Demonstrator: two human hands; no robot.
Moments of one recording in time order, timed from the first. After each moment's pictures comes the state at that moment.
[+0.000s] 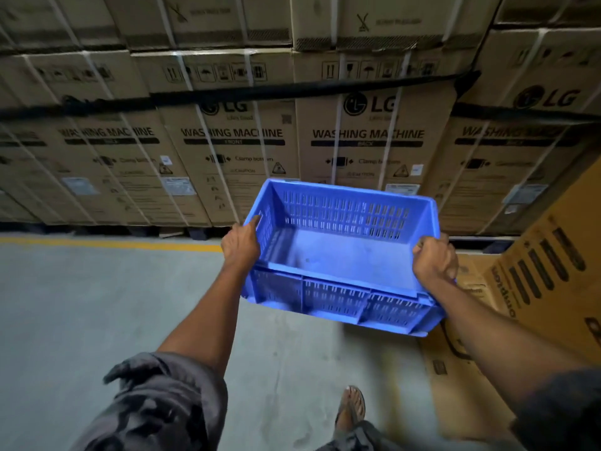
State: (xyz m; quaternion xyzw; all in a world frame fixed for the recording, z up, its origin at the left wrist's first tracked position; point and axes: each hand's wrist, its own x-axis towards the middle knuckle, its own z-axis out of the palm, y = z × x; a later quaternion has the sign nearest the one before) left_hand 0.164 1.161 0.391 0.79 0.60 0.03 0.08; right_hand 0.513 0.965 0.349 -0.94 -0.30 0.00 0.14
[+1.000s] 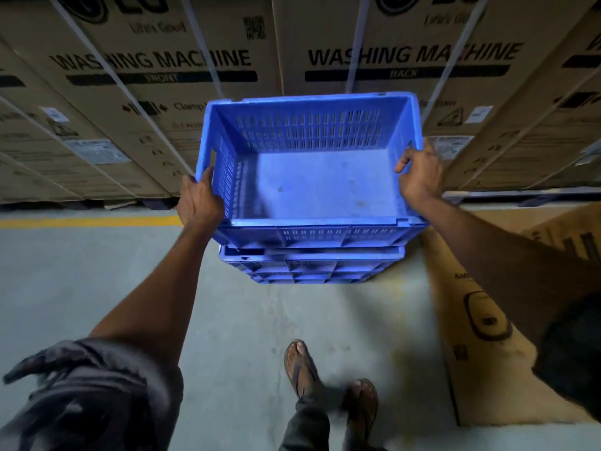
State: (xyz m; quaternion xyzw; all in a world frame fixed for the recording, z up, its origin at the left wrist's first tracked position) left_hand 0.264 1.488 0.232 0.74 0.66 0.06 0.14; right_hand 0.635 1.320 0.233 -0.90 -0.37 0.07 0.20
